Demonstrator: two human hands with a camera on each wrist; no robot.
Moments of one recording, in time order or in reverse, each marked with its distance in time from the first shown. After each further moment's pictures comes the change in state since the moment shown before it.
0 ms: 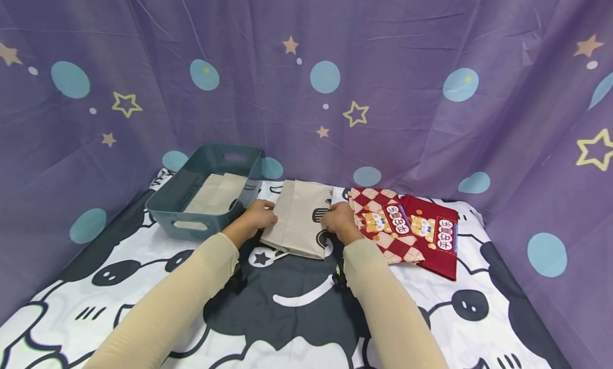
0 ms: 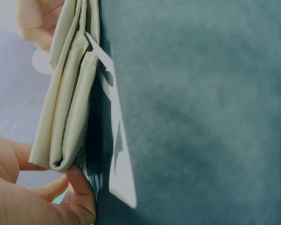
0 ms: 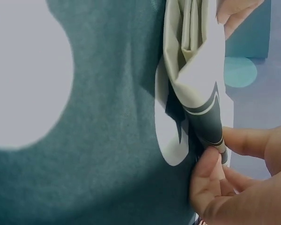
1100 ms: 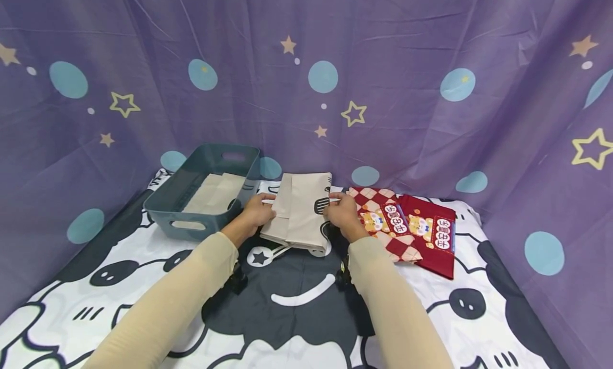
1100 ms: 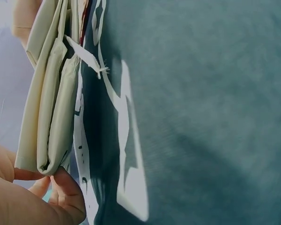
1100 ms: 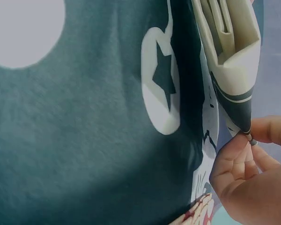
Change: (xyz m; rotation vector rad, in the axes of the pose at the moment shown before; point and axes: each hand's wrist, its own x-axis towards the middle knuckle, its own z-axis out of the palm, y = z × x) left_hand 0.000 0.006 0.003 -0.229 0.038 0.036; right_hand 0.008 0.002 -0.009 0.189 0.065 -0.206
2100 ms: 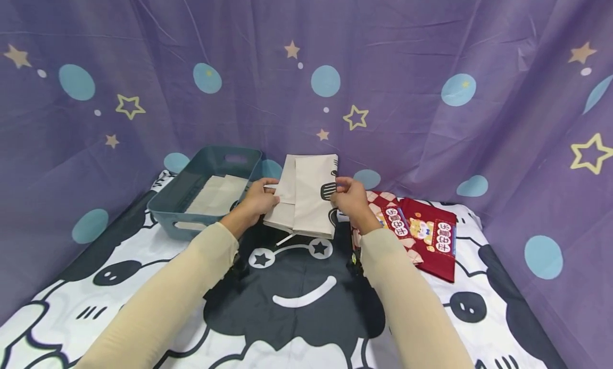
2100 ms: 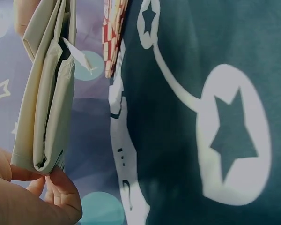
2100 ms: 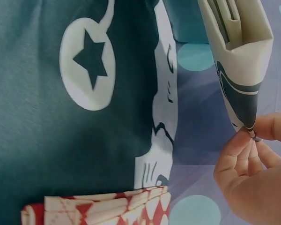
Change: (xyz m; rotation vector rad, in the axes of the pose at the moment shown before) left_hand -0.002 0.040 -0.009 -0.093 -0.003 0.068; right_hand -0.003 -0.042 -0.028 -0.047 -0.062 -0.104
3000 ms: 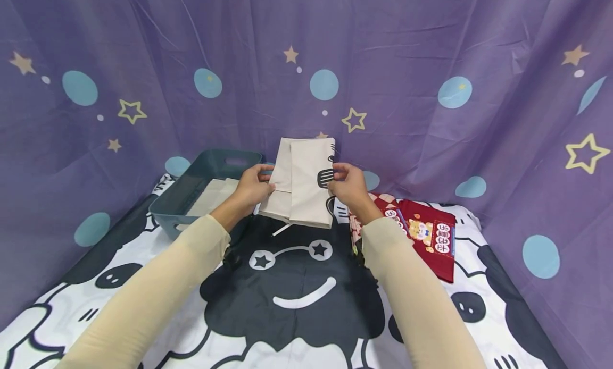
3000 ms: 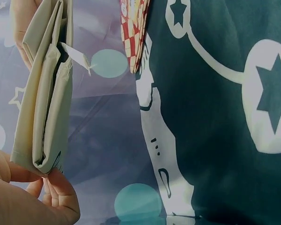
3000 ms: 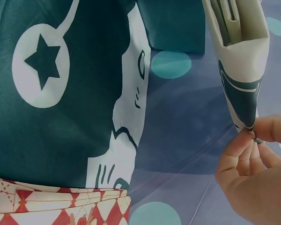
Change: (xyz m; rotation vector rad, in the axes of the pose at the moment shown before) left_hand -0.008 0.040 -0.019 0.083 0.034 0.084; right_hand 0.001 -0.040 -0.006 -0.024 0.012 -0.105
